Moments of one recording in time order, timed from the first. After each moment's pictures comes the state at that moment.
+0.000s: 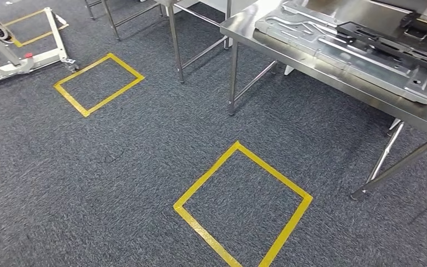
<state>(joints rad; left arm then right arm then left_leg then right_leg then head) -0.04 -0.09 1.07 -0.24 -0.80 0.02 -0.43 0.00 0.21 -1.07 -0.24 1.05 -0.22 -0.07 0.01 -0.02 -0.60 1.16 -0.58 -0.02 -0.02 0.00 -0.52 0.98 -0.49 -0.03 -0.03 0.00</state>
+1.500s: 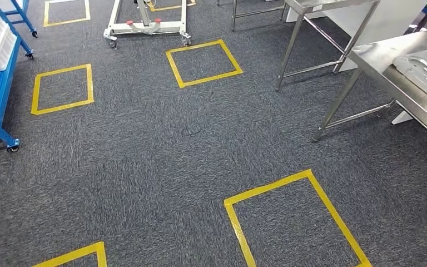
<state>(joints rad) -0.04 -0.08 1.09 -0.24 -0.84 0.04 -0.41 -0.01 0.21 -1.07 -0.23 1.09 -0.18 -0.07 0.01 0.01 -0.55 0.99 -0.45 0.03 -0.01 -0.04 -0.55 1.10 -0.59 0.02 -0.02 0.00</state>
